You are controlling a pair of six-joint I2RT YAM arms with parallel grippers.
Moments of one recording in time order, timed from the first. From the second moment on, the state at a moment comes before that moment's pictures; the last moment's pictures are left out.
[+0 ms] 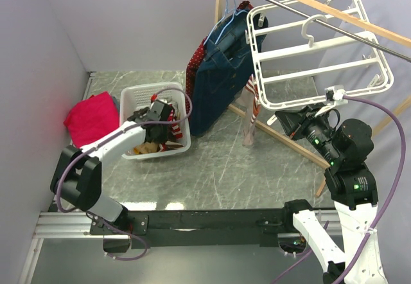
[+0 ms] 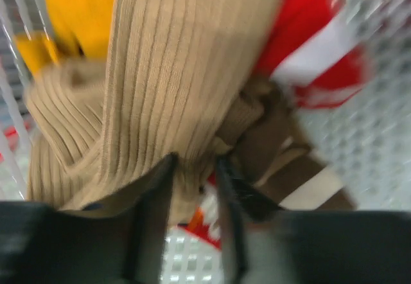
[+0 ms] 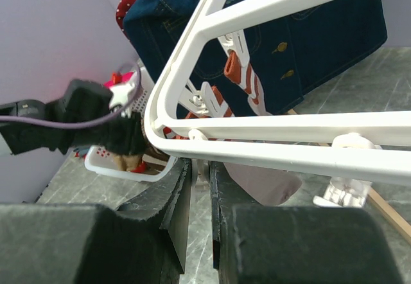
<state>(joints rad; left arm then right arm) -0.49 1.50 1.07 -0.56 -0.35 -0.40 0.12 0.67 1.17 -0.58 -0.34 0.36</state>
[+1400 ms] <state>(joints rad) -0.45 1.66 1.31 -0.50 -0.43 -0.38 0.12 0.66 1.17 -0.58 -0.34 0.36</state>
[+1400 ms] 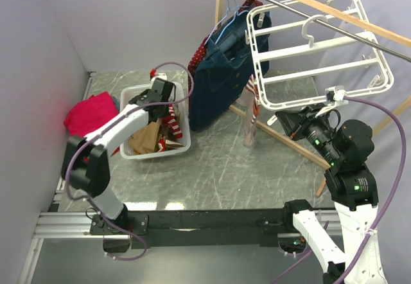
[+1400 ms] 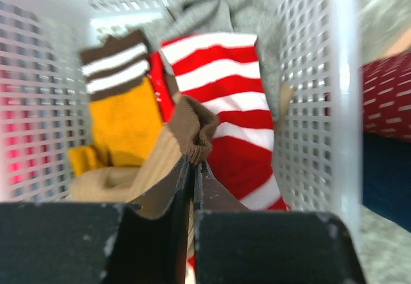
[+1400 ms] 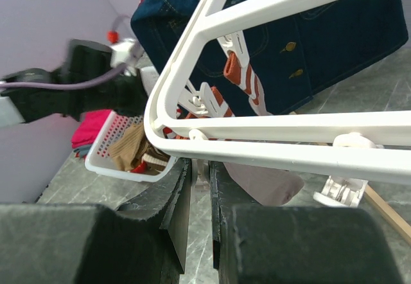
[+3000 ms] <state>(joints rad) -1.20 1.37 1.29 0.07 -0.10 -0.24 0.12 0.67 1.17 -0.56 -0.36 0.39</state>
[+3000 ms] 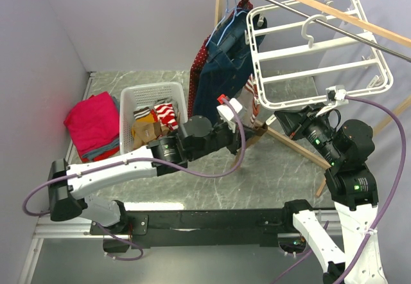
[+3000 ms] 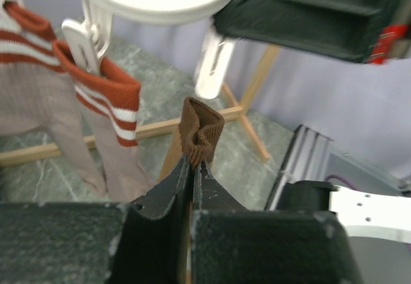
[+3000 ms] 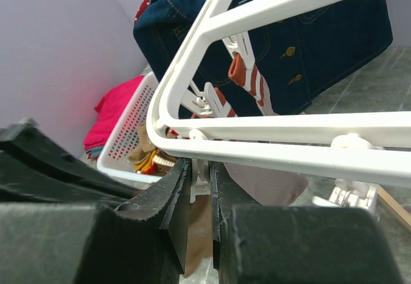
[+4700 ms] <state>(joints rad) -1.26 1.46 1.35 0.11 -0.24 -0.14 0.12 0.67 1.18 -0.59 -0.30 0.41</state>
